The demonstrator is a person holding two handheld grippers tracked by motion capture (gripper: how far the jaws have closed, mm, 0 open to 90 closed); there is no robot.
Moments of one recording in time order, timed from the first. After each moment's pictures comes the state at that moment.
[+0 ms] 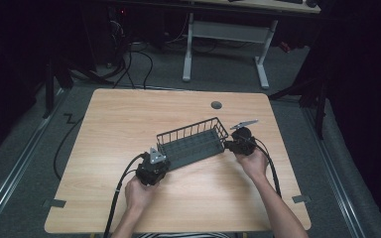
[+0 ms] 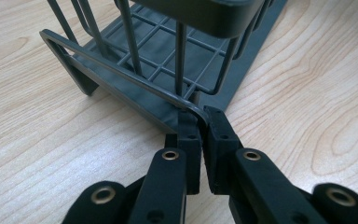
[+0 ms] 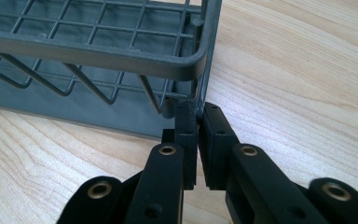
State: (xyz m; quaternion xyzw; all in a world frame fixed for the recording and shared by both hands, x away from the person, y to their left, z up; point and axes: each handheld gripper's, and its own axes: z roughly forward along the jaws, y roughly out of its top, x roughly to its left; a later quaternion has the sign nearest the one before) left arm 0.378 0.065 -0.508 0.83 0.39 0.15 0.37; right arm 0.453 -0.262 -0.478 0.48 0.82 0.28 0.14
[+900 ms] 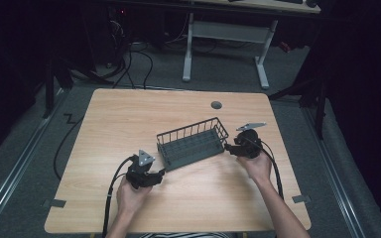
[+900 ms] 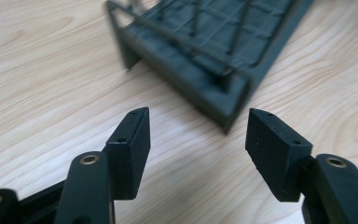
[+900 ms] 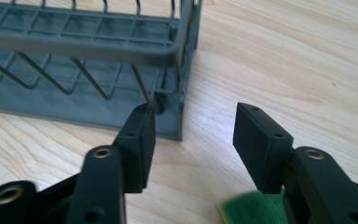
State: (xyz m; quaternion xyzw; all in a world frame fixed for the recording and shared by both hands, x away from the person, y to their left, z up) left arm 0.371 0.099 -0.514 0.81 0.43 0.16 0.37; right arm 0.435 -0.274 -0.469 0.49 0.80 0.30 0.17
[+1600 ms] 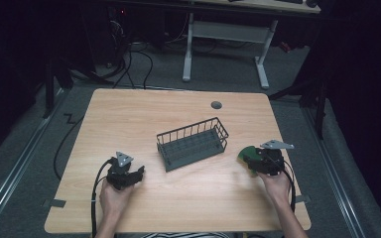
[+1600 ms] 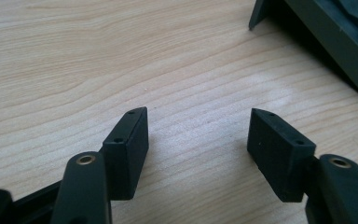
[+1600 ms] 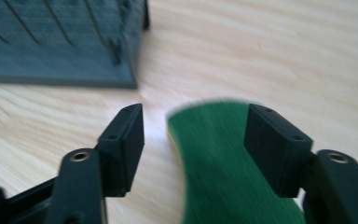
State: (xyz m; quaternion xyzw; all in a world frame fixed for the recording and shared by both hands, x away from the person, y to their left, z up) left arm 0.376 0.148 -0.535 0.77 0.49 0.21 0.35; right arm 0.374 -0.332 -0.484 0.51 0.75 0.34 0.23
